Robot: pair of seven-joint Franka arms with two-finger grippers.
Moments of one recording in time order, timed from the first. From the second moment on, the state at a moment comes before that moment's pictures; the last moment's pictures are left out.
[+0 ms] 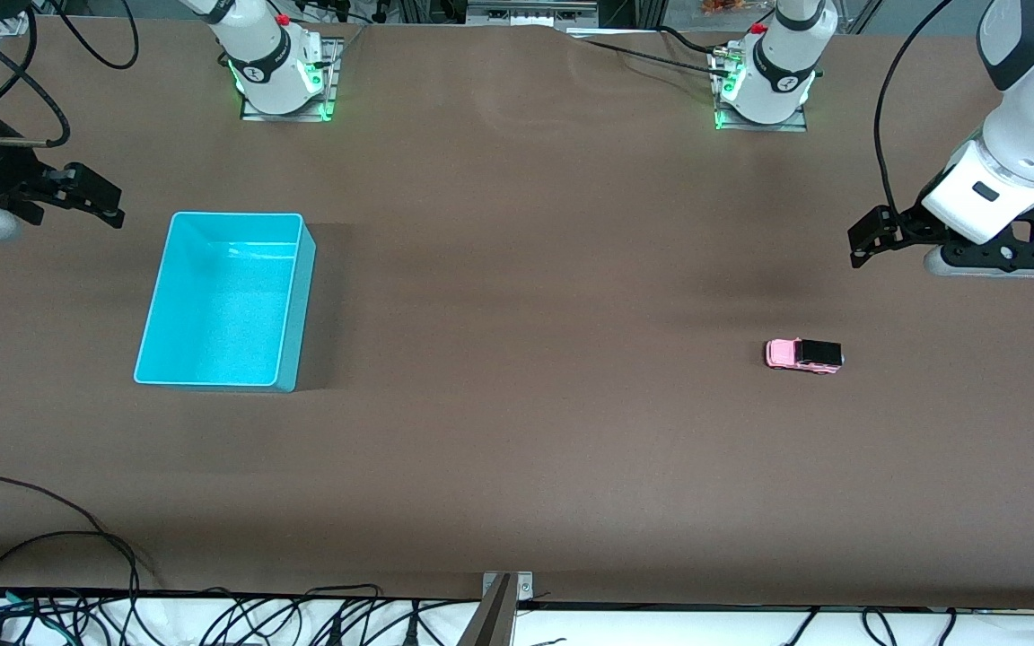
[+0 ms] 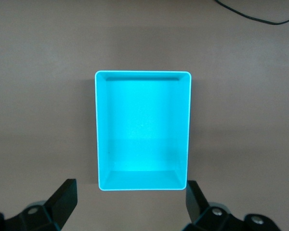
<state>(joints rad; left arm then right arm) -0.05 -0.03 -0.04 -1.81 0.02 1.84 -0.08 0.15 0.00 -0.09 -1.61 -0.04 1.60 0.07</state>
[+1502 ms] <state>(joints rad) -0.06 0.00 -0.04 -1.81 0.02 1.84 -0.08 0.15 0.00 -0.09 -1.61 -0.04 1.60 0.07</state>
